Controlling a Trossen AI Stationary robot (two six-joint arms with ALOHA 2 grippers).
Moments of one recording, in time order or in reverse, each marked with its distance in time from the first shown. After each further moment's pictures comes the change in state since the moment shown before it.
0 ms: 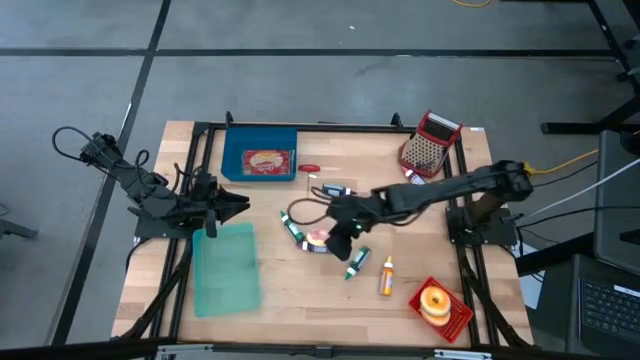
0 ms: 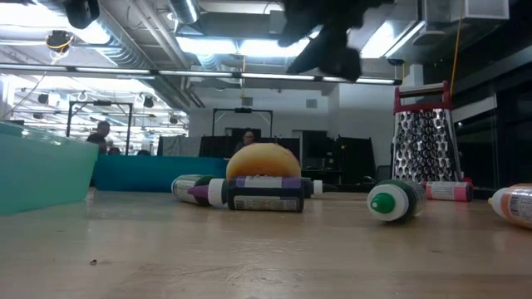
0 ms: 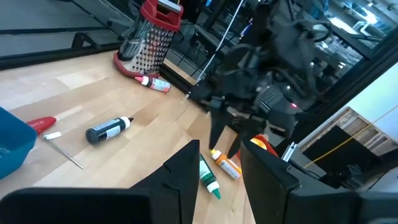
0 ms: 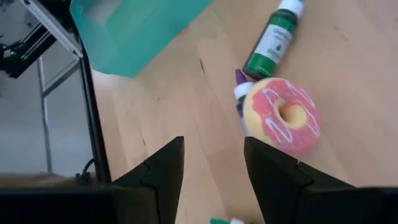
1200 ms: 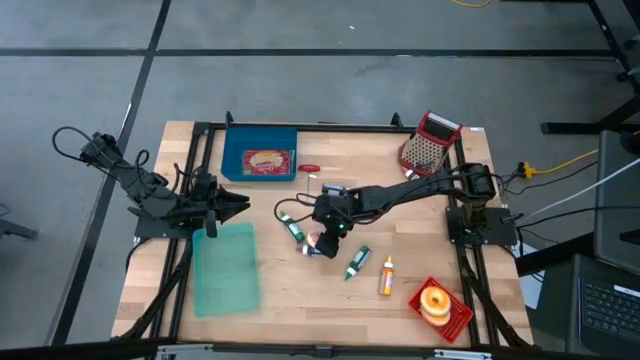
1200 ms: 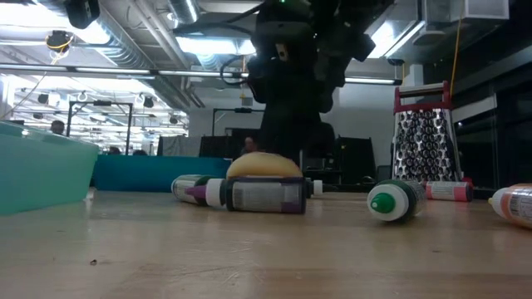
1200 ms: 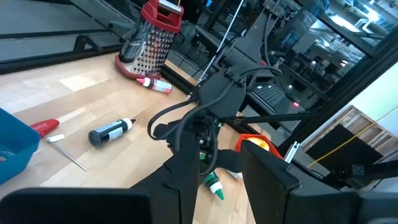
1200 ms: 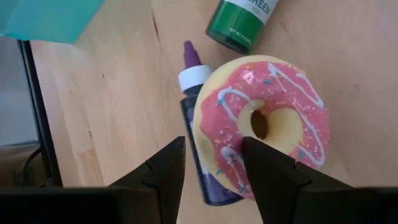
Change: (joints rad) left arm 0.000 0.000 0.000 -0.001 -0.005 0.017; right arm -0.106 0.262 0.000 0.099 -0.190 -0.094
